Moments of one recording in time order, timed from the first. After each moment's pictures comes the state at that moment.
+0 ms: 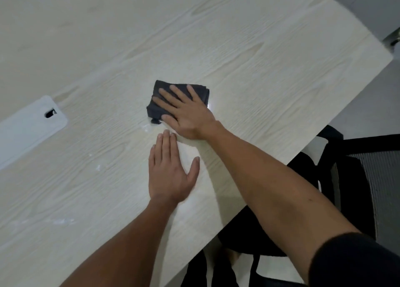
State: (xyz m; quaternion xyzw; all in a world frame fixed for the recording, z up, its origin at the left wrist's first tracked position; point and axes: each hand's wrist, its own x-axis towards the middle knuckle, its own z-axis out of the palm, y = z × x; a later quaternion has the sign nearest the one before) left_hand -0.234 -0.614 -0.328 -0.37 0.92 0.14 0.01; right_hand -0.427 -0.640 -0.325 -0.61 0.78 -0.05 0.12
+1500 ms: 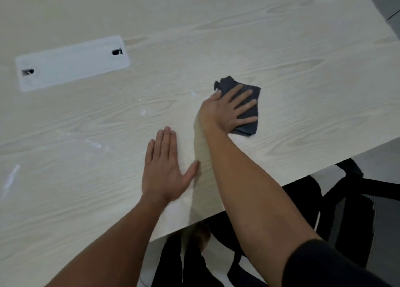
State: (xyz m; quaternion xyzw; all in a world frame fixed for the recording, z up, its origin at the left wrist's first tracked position) left_hand -0.119 -0.587 -0.326 -0.45 0.89 0.12 0.02; right_hand -0.314 -0.660 -0.319 -0.12 0.97 -0.14 0.13
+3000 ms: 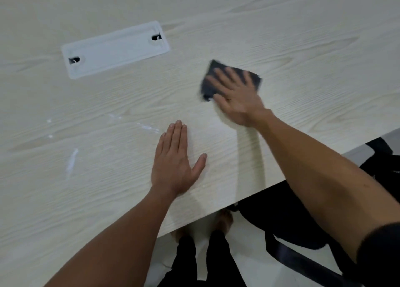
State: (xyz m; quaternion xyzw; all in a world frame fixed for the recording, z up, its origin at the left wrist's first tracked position) left_hand -0.006 -0.618 -0.331 -0.42 0.90 0.14 -0.02; right_hand -0.294 -0.644 -0.319 -0.65 0.75 -0.01 0.12
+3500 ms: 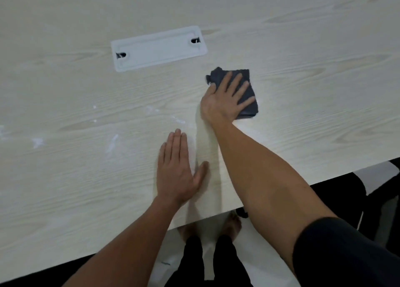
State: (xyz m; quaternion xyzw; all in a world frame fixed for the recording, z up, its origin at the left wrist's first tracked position) left_hand 0.067 -0.607 -0.326 -0.49 0.86 0.11 -0.07; right_hand -0.124 -0.722 -0.317 -0.30 0.94 -0.10 0.15
